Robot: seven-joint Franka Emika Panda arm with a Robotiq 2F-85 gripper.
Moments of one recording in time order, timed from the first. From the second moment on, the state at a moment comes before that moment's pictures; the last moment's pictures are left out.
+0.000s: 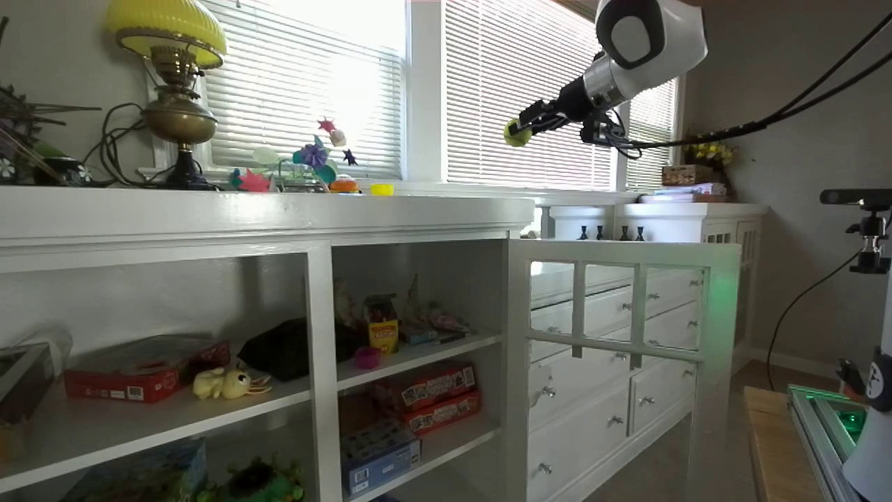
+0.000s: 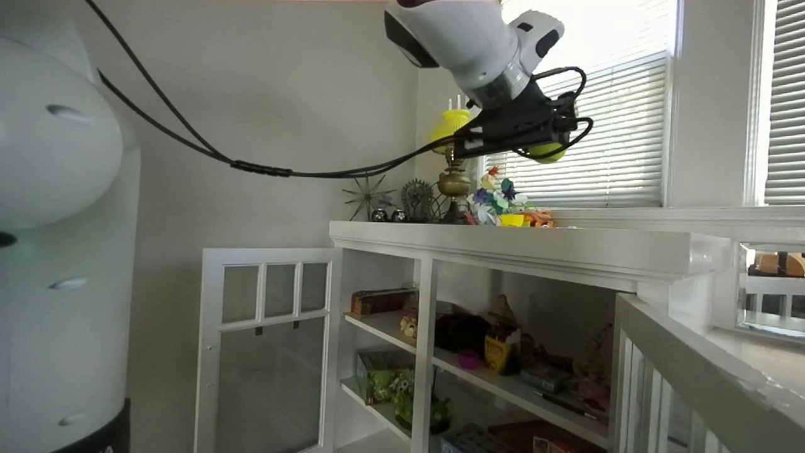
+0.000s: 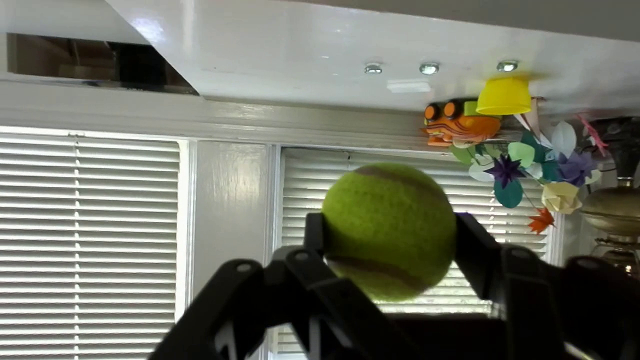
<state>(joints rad) -0.31 -0.39 -0.07 -2.34 2.13 2.94 -2.27</state>
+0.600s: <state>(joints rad) -0.31 -0.17 -0.10 -2.17 2.09 2.96 -2.09</state>
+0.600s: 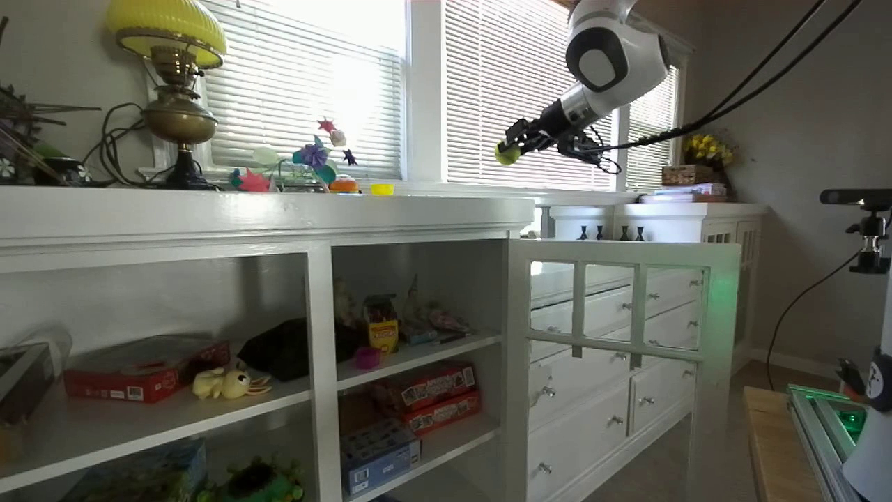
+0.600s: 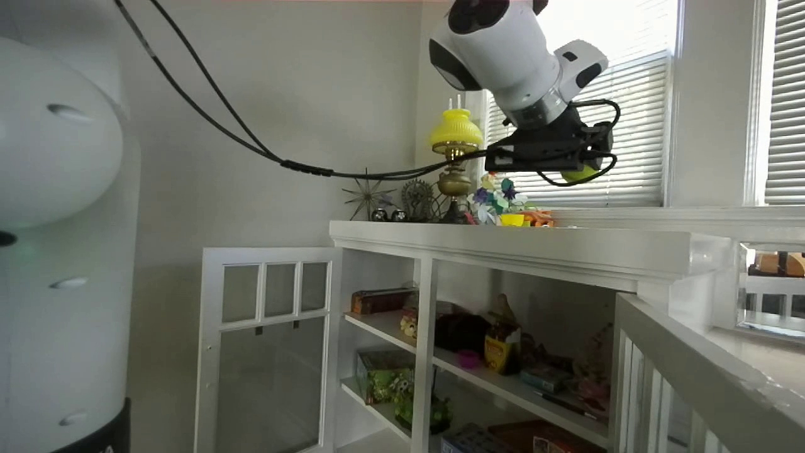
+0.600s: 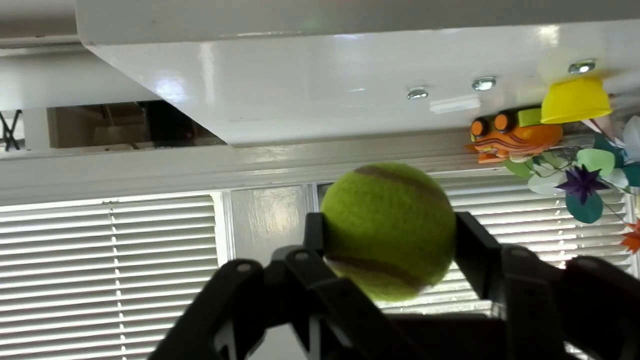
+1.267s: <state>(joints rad) -0.31 0.01 -0.11 -2.00 2.09 3.02 -2.07</state>
